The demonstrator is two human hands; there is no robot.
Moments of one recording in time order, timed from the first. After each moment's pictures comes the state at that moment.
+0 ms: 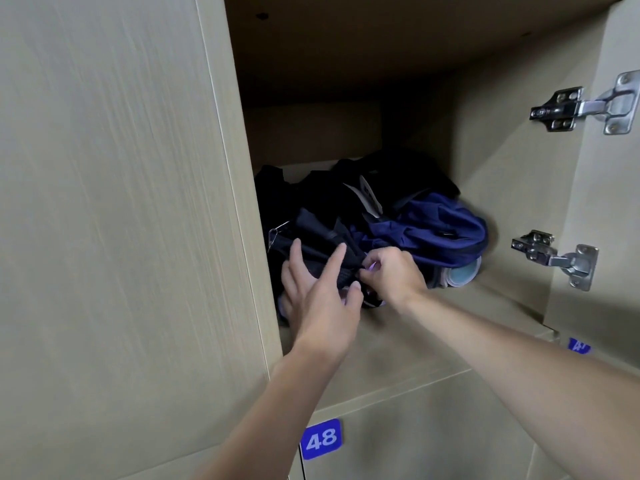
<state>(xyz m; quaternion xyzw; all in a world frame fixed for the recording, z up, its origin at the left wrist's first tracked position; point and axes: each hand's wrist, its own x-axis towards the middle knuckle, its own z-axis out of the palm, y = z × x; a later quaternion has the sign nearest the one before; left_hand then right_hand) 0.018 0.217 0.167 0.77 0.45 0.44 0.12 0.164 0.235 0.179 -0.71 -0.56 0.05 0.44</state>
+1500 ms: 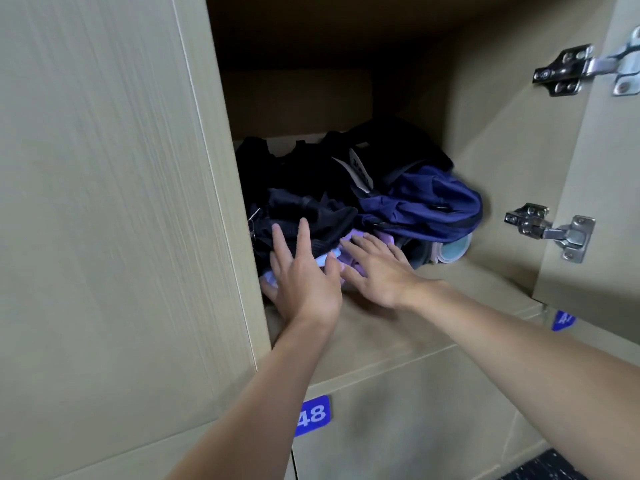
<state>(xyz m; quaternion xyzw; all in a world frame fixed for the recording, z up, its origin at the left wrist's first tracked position) 0.032 0.242 0.153 0.71 0.54 0.43 0.15 0.173 0.238 0.148 -0.71 -0.68 -0.02 0.17</state>
